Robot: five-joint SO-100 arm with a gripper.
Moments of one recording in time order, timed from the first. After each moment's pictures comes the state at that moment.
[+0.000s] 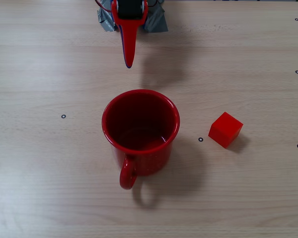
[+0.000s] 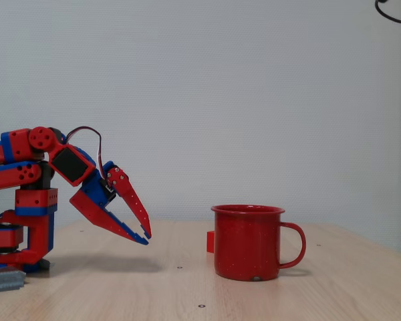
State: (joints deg) arm -4.4 187.6 178.2 54.6 -2.3
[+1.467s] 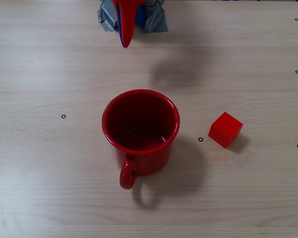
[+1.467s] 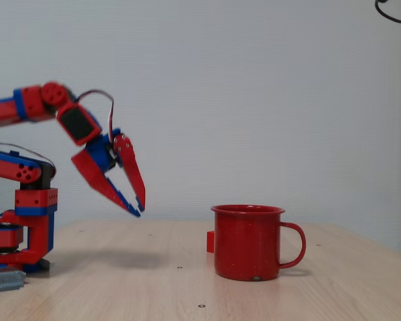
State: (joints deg) arm -3.9 158.3 146.4 67.4 -8.8
